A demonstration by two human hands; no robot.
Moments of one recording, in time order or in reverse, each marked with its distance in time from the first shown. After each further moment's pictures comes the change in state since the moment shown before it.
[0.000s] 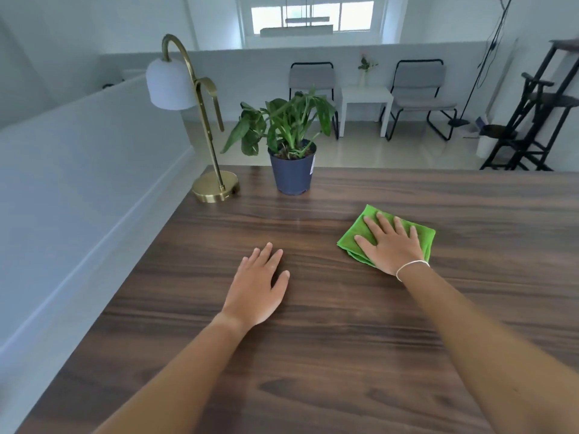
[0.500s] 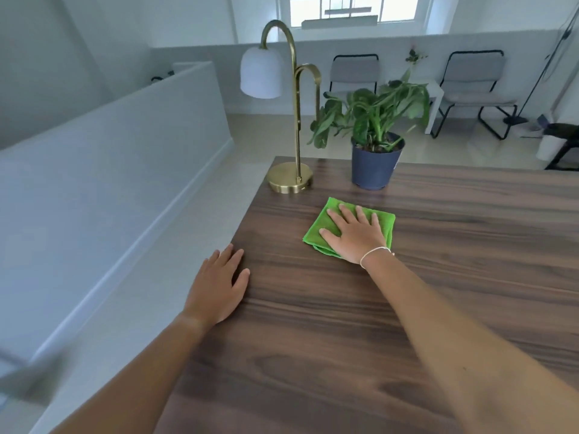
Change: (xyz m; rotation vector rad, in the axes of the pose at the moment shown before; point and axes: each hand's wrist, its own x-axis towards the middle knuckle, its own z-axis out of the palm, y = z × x) left_hand -0.055 -0.176 -0.079 0.059 0.075 -0.246; right_hand 0.013 -0.216 0.025 0.014 -0.032 -0.271
